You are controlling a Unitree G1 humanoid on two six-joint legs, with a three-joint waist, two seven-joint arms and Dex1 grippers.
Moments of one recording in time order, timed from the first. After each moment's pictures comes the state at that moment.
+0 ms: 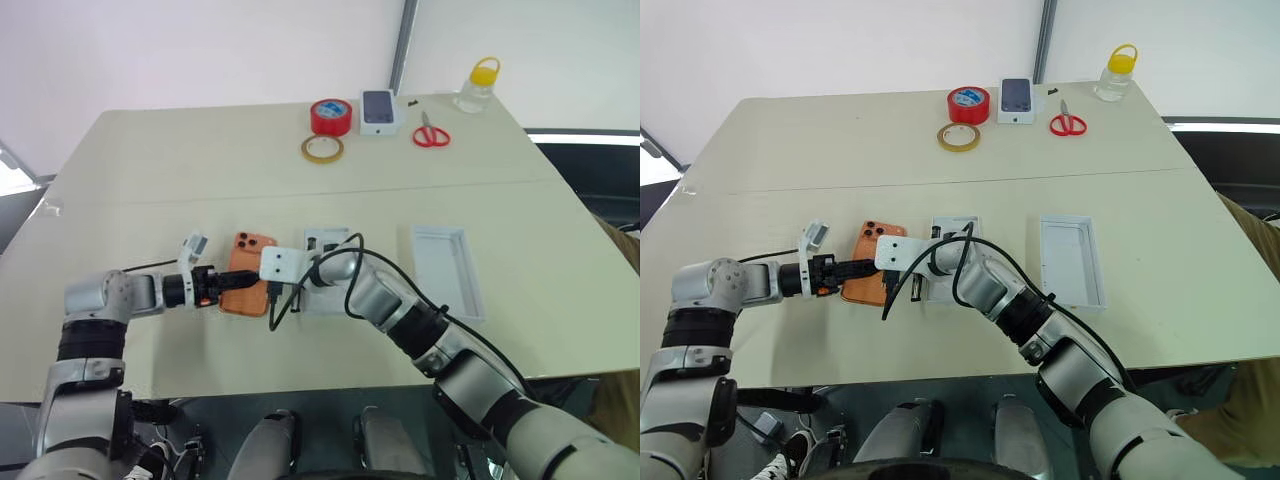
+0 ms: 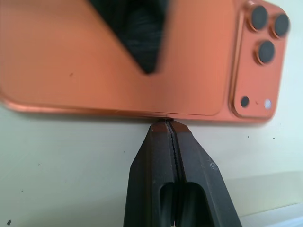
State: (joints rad) left arm -0.51 0.60 0.15 0.39 -0.64 1.27 -1.00; right arm -0.78 -0.12 0.64 0.29 -0.34 0.45 0.82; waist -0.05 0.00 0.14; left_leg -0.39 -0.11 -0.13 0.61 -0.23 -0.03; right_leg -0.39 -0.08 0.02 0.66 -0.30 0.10
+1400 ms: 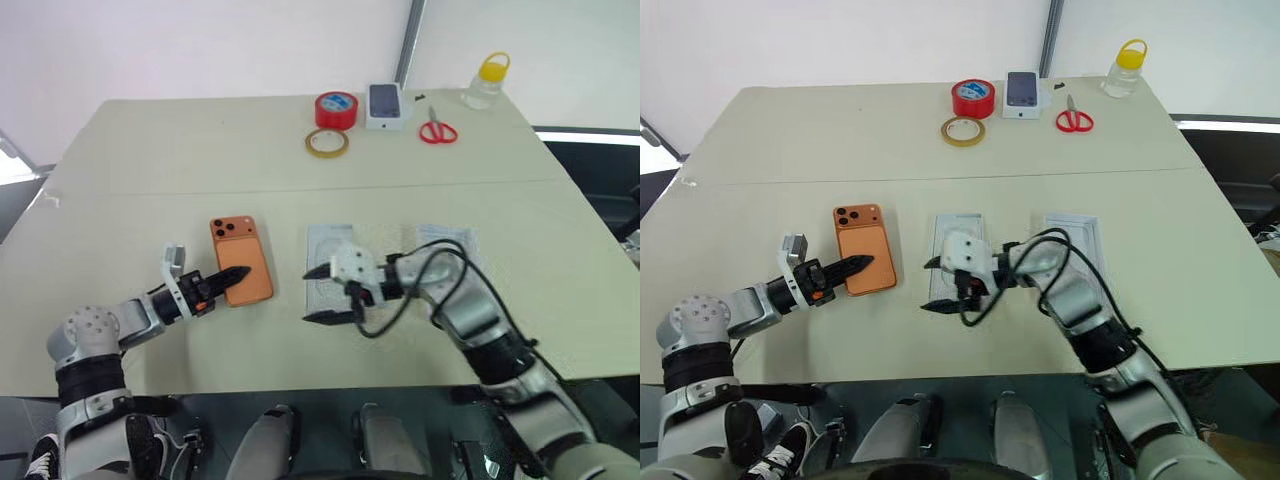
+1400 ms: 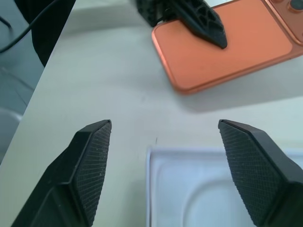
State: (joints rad) left arm -0.38 0.41 0.54 0.25 -0.89 1.39 -0.70; right arm -0.48 -0.45 0.34 -0.09 0.11 0.33 1.19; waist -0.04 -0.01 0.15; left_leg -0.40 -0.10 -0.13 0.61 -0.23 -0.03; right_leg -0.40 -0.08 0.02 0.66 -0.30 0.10
